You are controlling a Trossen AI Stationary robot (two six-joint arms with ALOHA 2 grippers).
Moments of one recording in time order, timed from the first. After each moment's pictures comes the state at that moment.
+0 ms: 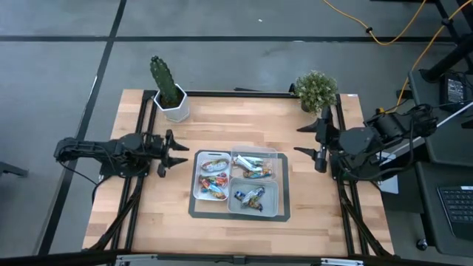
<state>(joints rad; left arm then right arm) -0.01 0.06 0.01 0.01 0.00 -0.16 0.42 1.05 1.39 -0.98 0.58 0.23</state>
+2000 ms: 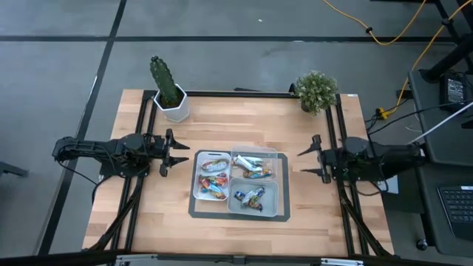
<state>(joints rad) -0.01 0.10 0.01 0.03 -0.03 -0.09 0.09 0.00 0.08 -0.19 -0.10 -0.24</state>
